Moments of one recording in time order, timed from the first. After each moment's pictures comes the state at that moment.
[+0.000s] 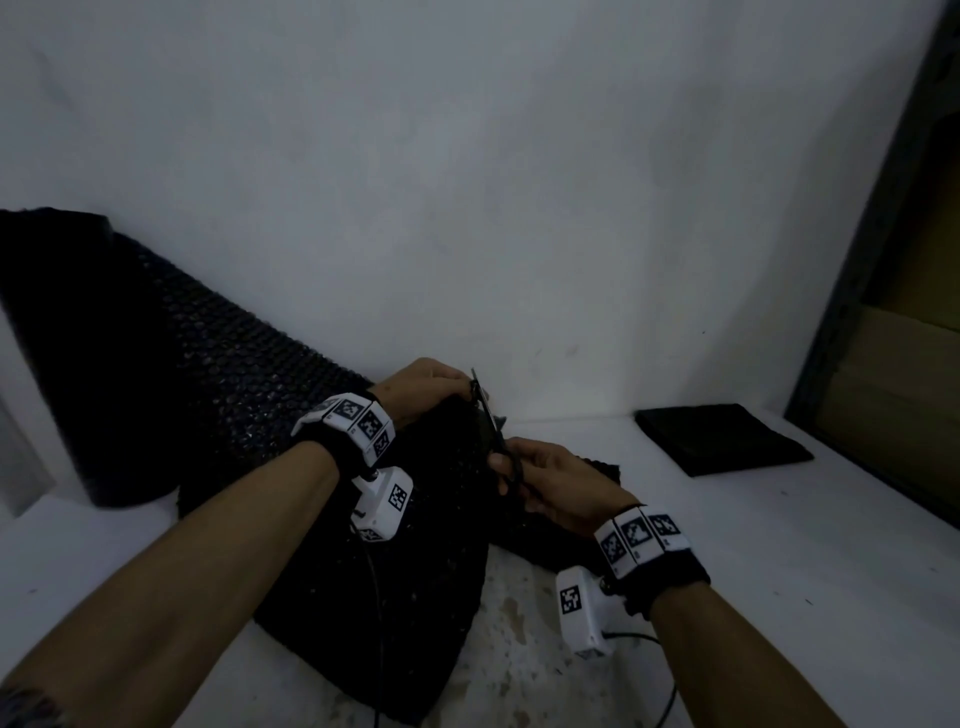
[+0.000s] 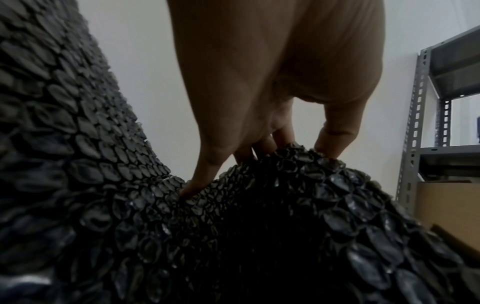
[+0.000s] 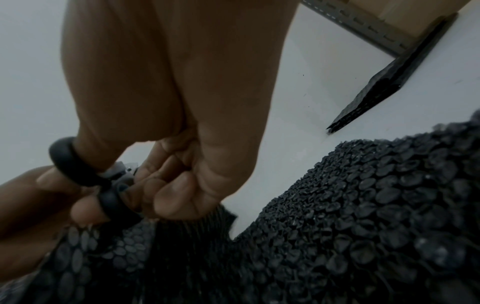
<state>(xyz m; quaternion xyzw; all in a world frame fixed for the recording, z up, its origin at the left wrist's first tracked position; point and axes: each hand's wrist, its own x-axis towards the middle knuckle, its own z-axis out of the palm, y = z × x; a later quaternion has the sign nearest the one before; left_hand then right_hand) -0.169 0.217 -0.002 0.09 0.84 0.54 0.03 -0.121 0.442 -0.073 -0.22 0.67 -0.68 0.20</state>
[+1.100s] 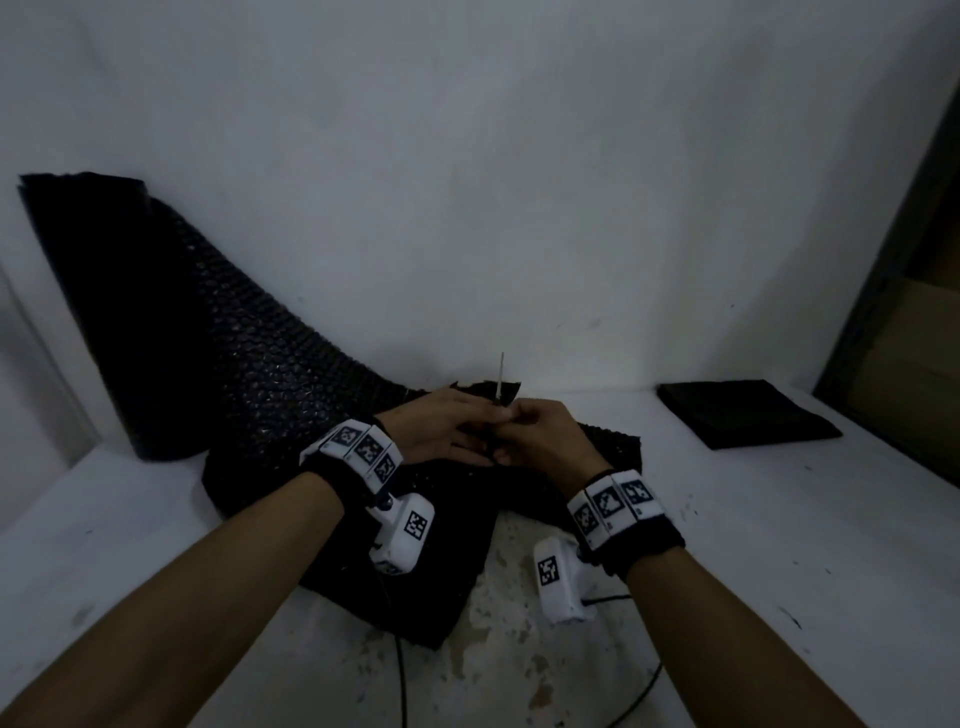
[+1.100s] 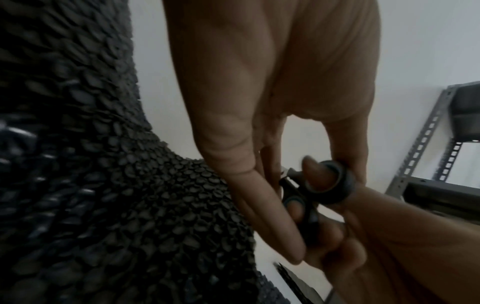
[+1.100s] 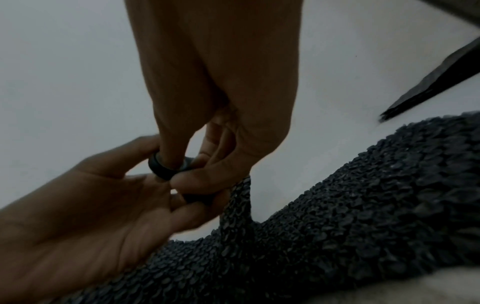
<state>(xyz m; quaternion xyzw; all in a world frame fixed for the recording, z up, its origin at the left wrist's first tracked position) -0.098 0.227 -0.039 0.06 0.73 0.66 0.19 -0.116 0.399 -0.070 -0.15 0.73 -0.66 0.08</state>
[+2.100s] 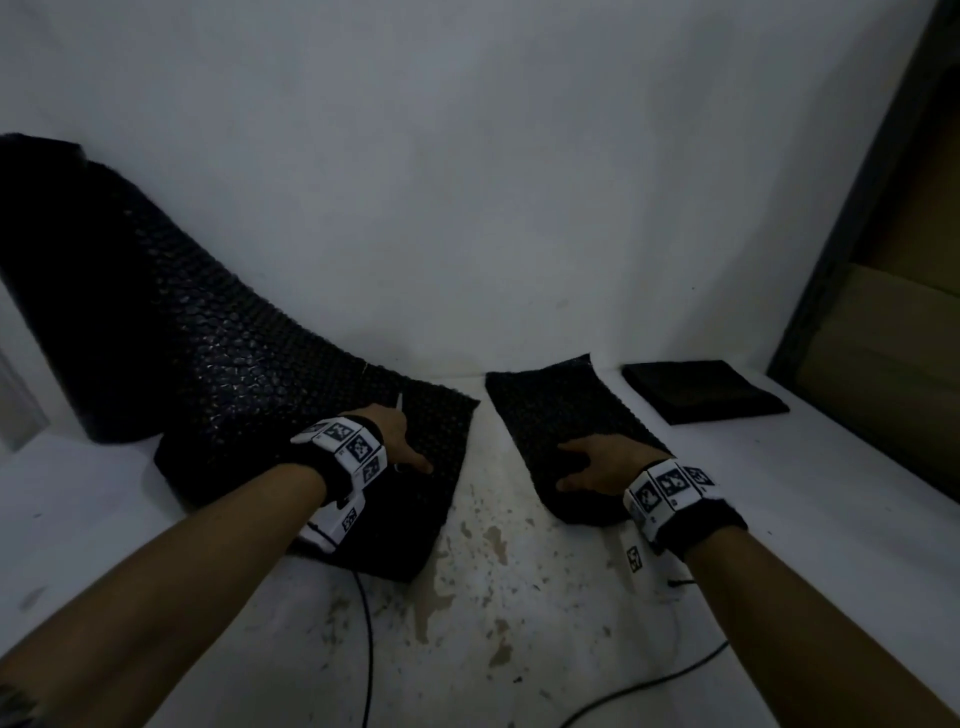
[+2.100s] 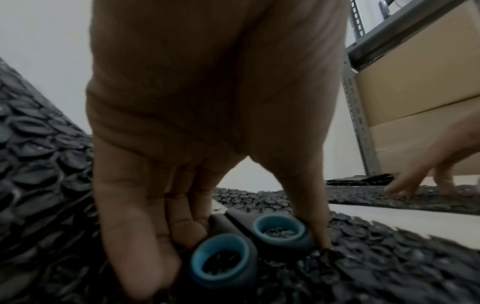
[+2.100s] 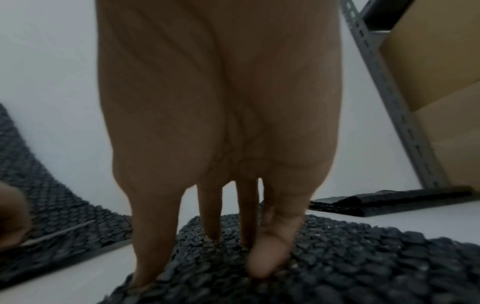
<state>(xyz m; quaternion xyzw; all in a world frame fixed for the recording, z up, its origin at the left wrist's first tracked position) -0.115 0.210 -0.070 -0.02 0.98 0.01 0.20 -0.116 0.513 -0.079 -0.12 0.97 -0.08 0.20</state>
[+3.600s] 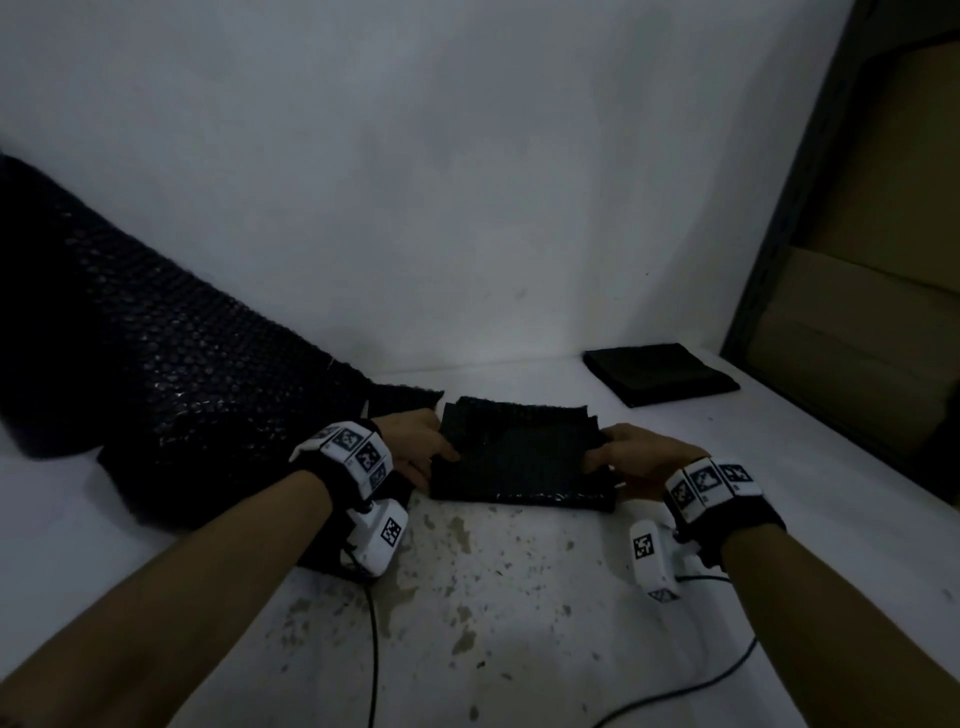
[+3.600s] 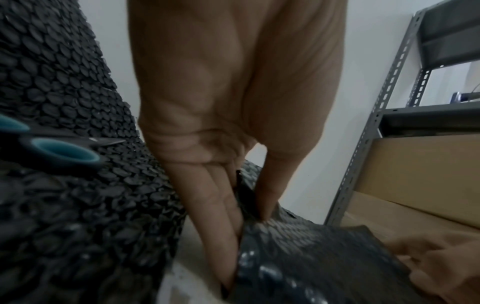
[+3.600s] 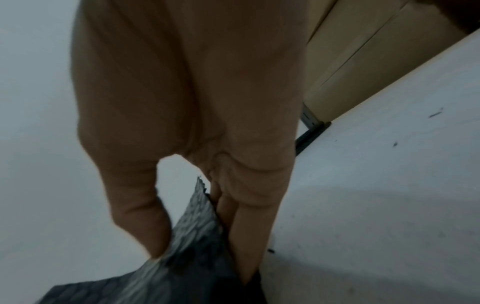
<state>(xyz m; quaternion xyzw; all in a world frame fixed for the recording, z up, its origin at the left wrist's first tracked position) -0.107 0.283 -0.085 -0.04 0.85 0.45 0.25 -0.096 0.582 -0.088 0.08 0.84 -0.49 0.22</state>
